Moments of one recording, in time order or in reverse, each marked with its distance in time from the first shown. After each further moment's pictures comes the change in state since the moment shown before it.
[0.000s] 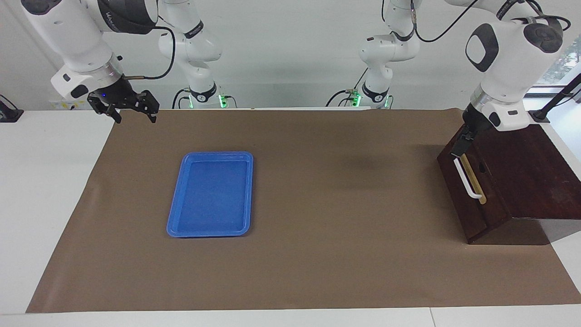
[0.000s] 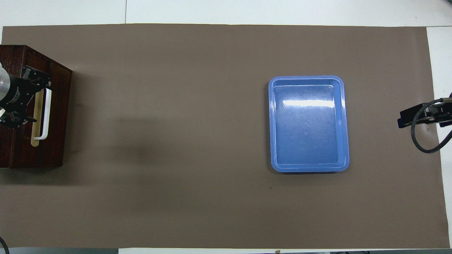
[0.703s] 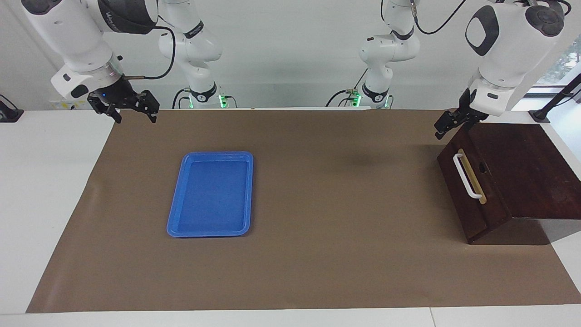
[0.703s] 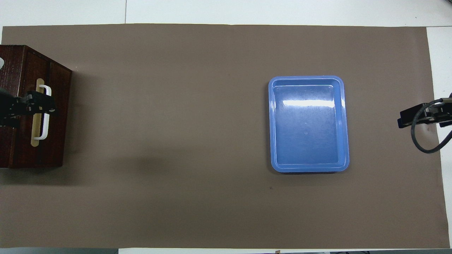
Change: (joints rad) left arm 0.000 -0.036 -0.007 -0.003 -0.017 -0.075 0.489; right arm 0.000 0.000 0.000 0.000 0.000 0.000 0.000
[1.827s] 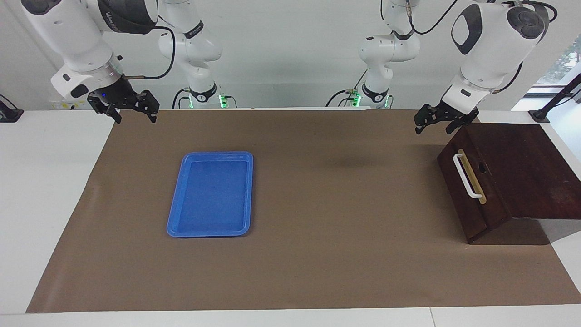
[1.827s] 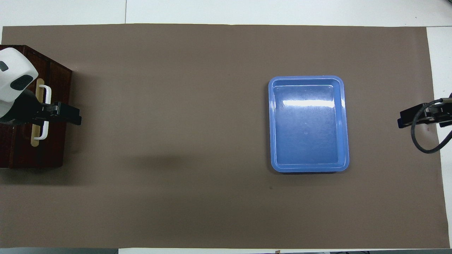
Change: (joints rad) left arm -0.051 0.002 -0.015 0.004 -0.056 -0.040 0.223; right arm 0.000 0.000 0.000 0.000 0.000 0.000 0.000
